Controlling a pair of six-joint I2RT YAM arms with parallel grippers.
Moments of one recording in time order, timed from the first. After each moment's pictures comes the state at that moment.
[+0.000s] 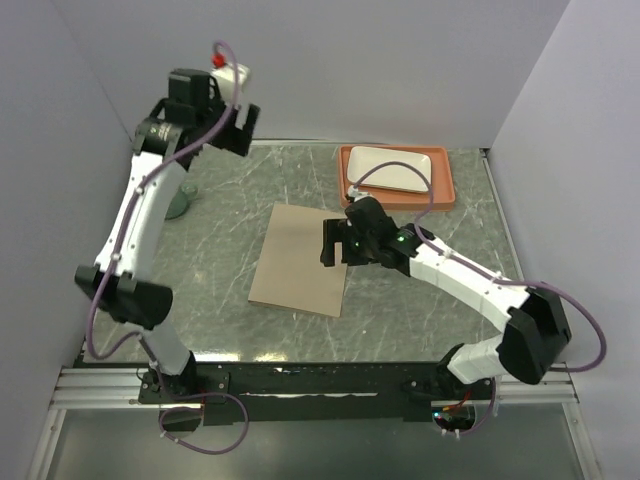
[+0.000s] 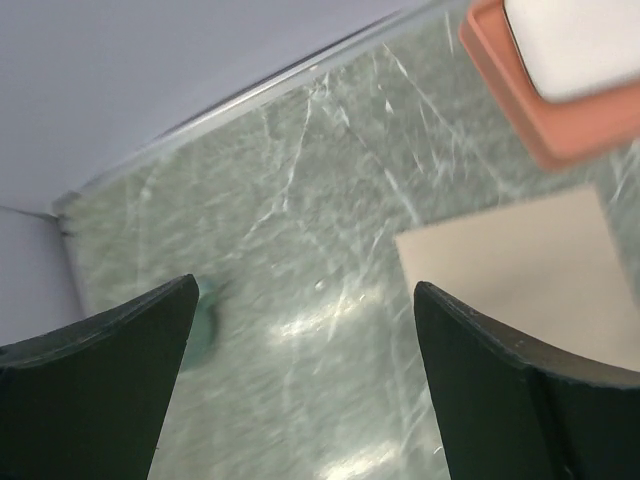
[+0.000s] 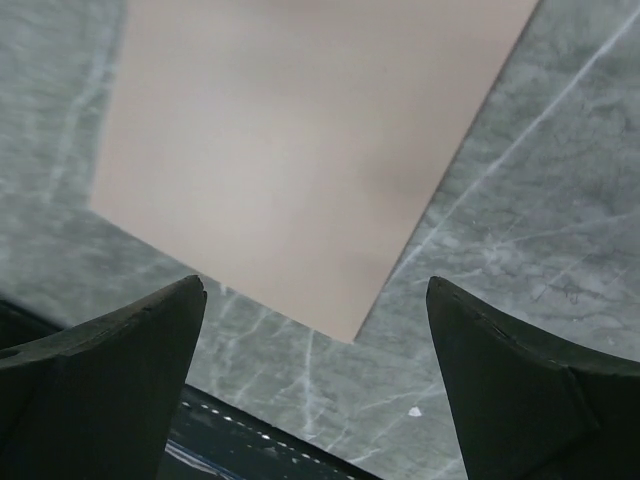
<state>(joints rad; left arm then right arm) -0.35 1.65 2.04 -0.89 -0.05 0.27 0.72 1.42 1.09 -0.54 0.05 0.57</state>
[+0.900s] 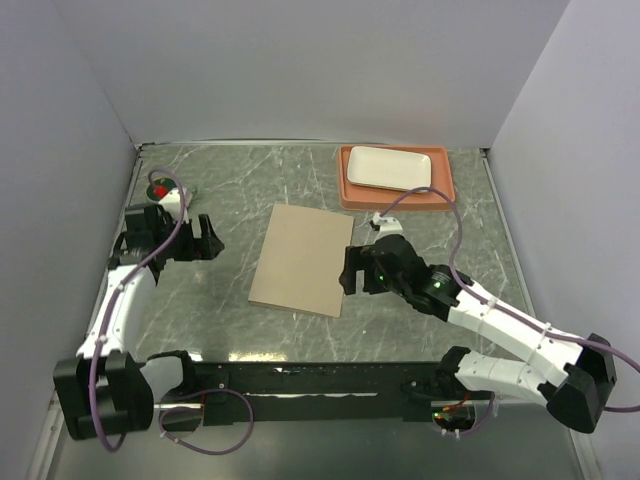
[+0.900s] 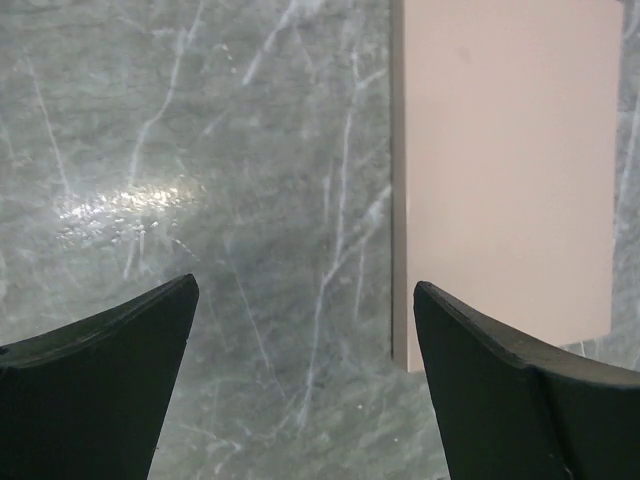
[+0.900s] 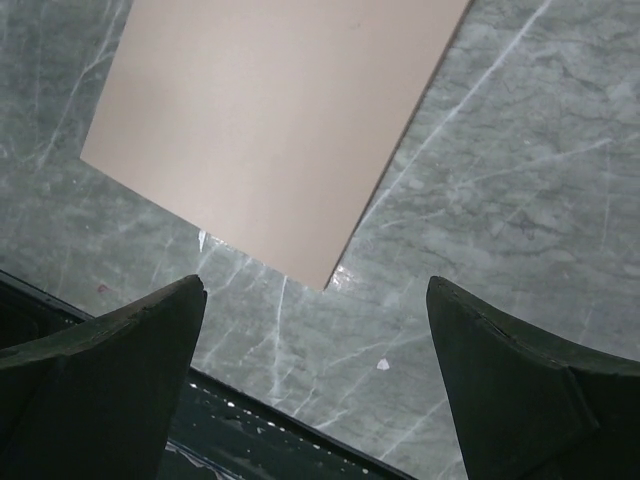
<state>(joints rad) 0.13 1.13 0.81 -0.42 0.44 -0.02 0.83 1.04 0.83 -0.51 0.20 0.58</state>
